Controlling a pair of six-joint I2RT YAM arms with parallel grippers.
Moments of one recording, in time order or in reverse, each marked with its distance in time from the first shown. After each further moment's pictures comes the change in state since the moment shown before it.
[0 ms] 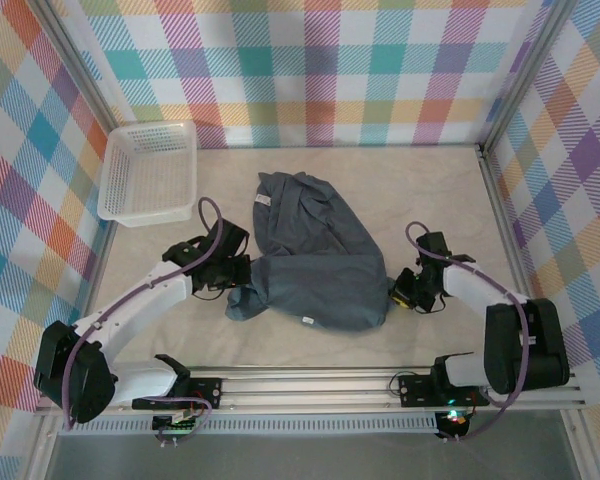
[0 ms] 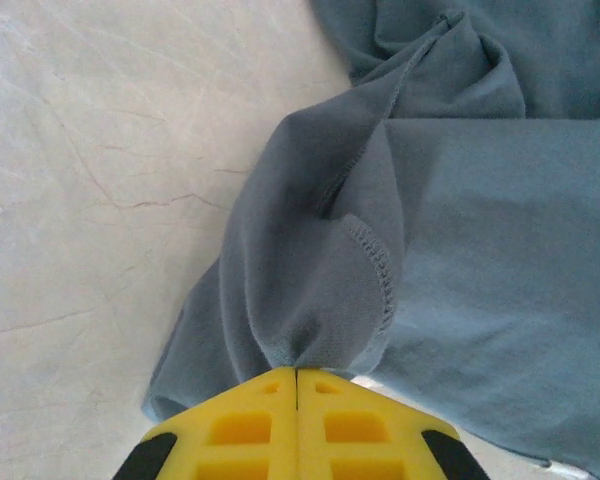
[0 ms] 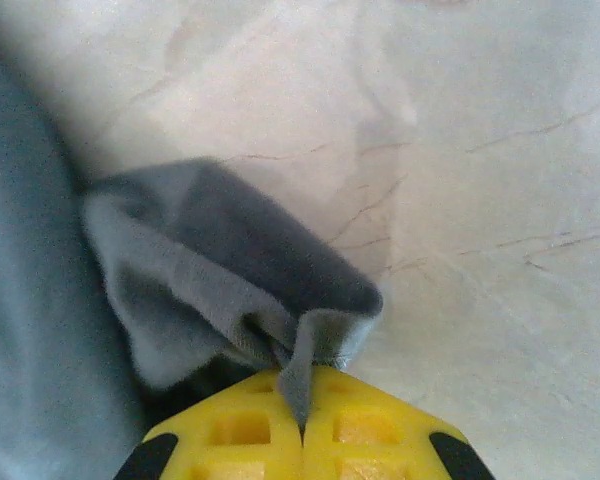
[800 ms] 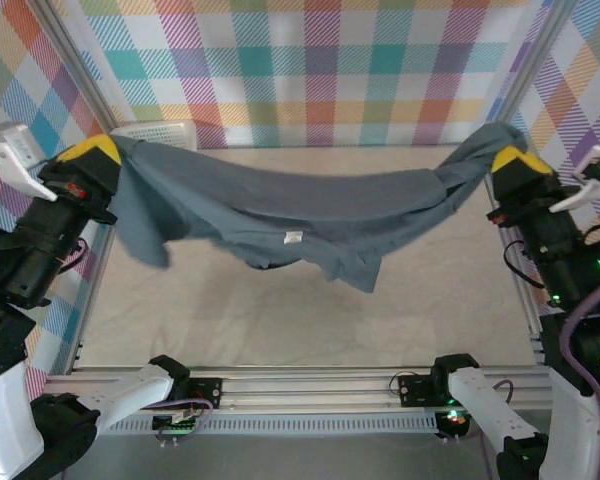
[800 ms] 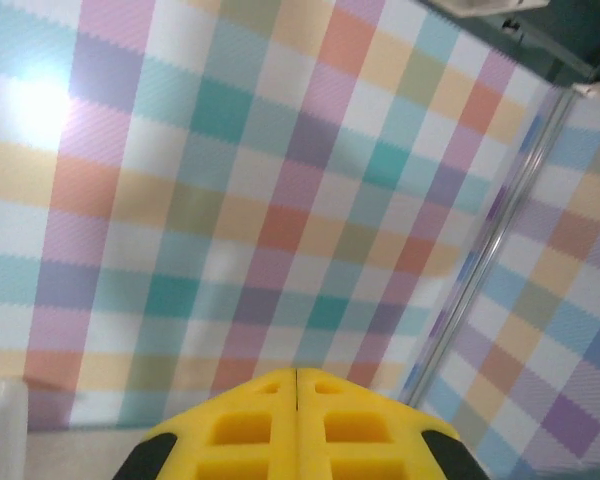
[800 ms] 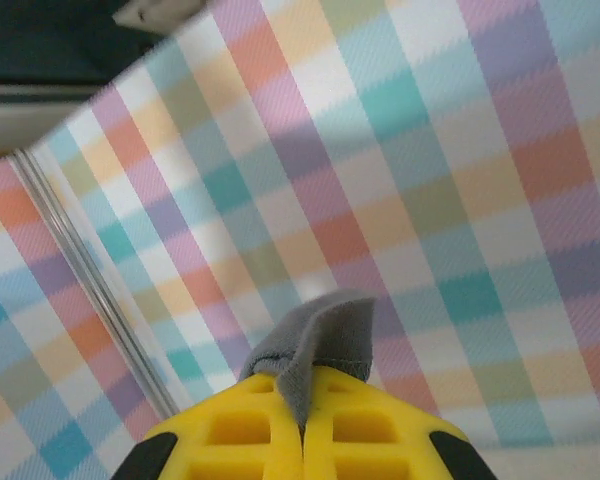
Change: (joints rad) left arm 0.050 -0.225 1.130 -0.046 -0.107 0.342; right arm 0.001 -0.507 1.006 0.095 0.140 -0.264
